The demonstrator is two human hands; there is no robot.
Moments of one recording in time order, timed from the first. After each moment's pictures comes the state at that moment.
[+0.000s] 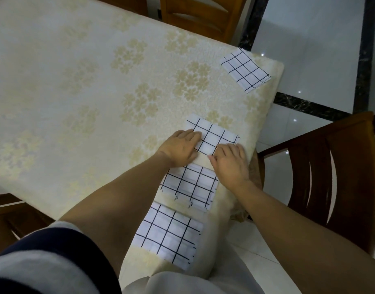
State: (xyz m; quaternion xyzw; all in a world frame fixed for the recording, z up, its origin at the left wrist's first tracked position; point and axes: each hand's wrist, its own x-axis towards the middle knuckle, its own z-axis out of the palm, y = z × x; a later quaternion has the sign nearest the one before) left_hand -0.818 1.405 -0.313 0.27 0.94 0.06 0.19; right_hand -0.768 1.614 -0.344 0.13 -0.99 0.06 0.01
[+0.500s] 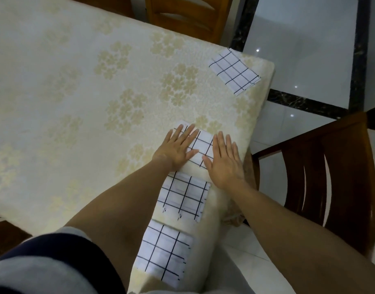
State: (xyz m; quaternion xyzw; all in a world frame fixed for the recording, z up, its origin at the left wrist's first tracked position) left_hand -0.843 1.430 -0.353 0.21 0.96 0.04 0.20; right_hand -0.795 1.635 -0.363 0.07 -0.99 0.06 -0.14
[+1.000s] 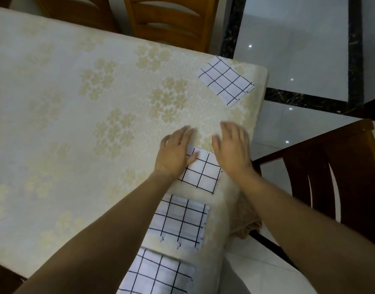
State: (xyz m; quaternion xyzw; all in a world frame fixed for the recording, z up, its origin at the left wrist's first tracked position) left_hand -0.885 1.458 -0.338 0.16 0.98 0.13 0.08; right_hand -0.886 1.654 -0.347 0.00 -0.98 0.17 0.07
